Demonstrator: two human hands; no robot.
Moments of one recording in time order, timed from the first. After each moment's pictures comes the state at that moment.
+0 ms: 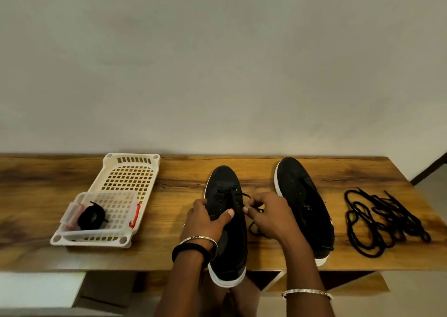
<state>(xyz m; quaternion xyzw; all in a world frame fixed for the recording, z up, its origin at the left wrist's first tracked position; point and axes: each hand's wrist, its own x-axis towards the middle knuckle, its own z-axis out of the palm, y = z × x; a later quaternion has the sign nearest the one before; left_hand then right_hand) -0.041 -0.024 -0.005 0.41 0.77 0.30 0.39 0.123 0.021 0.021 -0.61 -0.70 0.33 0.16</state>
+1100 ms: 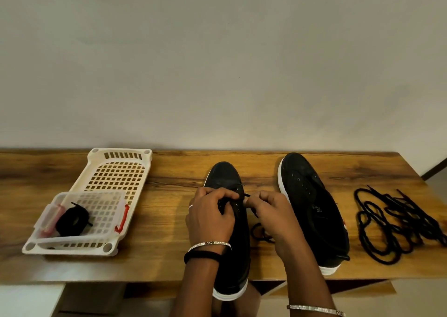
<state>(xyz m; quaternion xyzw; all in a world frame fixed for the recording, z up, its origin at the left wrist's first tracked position) -0.019 0.005 -0.015 0.51 0.75 0.35 0.20 0.109 0.028 0.007 -0.64 -0.50 0.50 0.29</state>
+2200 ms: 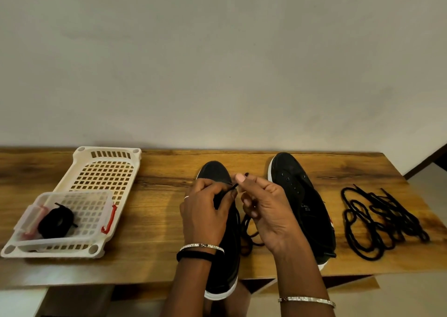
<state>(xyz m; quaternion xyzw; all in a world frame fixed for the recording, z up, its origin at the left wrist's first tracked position) -0.012 0.009 -0.009 0.55 0.71 0.42 0.16 0.109 0.028 0.029 -0.46 -0.34 0.68 0.47</state>
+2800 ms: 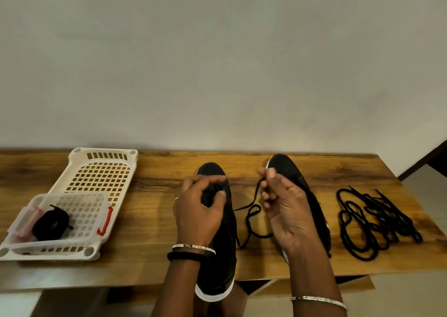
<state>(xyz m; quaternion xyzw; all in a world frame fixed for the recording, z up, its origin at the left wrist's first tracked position) -0.018 0.007 0.000 0.49 0.67 0.50 0.23 0.144 0.033 0.024 -0.44 -0.30 0.65 0.54</state>
